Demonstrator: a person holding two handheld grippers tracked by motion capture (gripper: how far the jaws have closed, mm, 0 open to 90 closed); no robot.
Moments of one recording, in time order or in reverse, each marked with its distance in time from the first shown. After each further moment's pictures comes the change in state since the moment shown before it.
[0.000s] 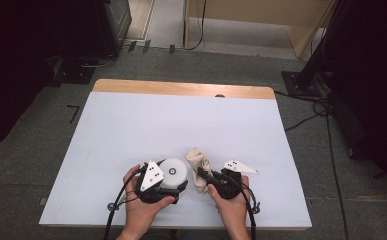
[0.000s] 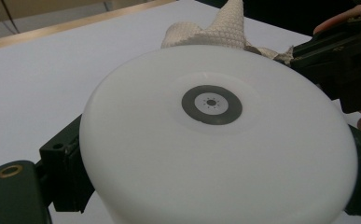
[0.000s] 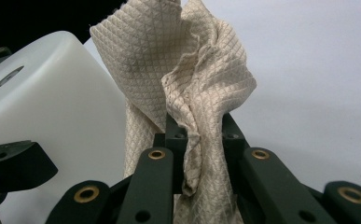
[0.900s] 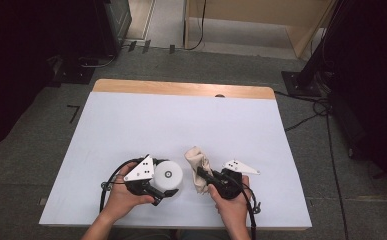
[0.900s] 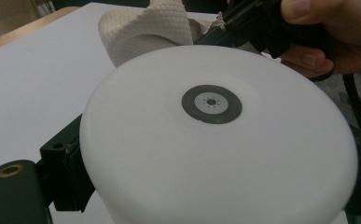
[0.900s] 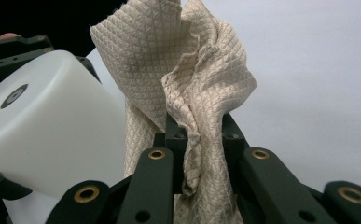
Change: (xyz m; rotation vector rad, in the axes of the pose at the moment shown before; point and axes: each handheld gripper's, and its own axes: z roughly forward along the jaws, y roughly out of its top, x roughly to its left) left arm 0.046 0.000 -0.004 0.009 -0.388 0.231; right arm 0.004 0.003 -0.004 -0.022 0.024 -0.001
